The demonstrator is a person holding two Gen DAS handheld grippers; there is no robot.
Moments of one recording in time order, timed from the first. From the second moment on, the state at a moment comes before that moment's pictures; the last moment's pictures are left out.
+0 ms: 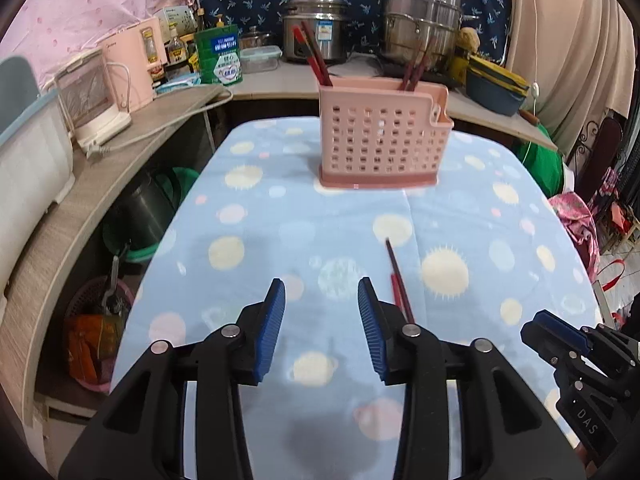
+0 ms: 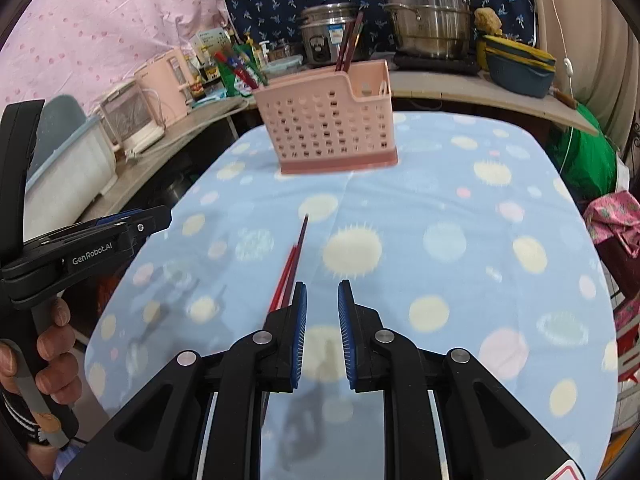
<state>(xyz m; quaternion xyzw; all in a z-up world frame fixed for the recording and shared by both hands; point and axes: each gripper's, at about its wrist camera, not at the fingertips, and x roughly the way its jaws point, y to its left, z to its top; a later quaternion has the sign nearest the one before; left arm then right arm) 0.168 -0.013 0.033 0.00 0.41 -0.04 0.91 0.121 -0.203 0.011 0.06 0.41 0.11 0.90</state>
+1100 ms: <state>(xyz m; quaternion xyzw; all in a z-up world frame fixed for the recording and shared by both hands) 0.099 -0.007 -0.058 -0.02 0.49 -0.03 0.87 0.084 -0.151 -0.062 0.05 0.46 0.13 0.88</state>
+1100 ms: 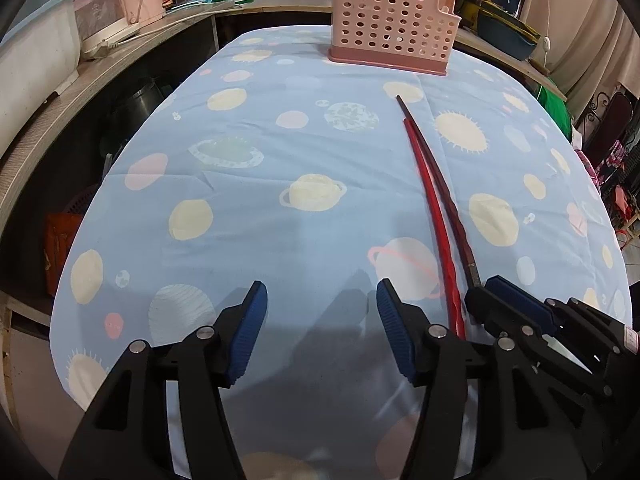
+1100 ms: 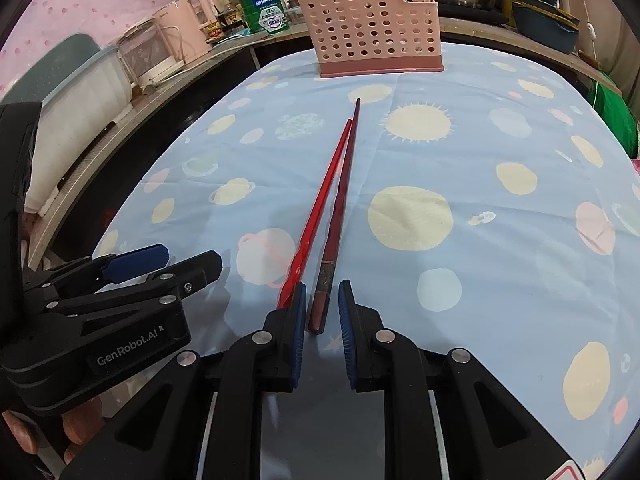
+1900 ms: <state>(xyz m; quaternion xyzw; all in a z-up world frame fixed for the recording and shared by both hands) 0.071 -0.043 -0.054 -0.01 0.50 -0.09 0.86 0.052 -0.197 -0.064 0.08 0.46 0.09 0.88</state>
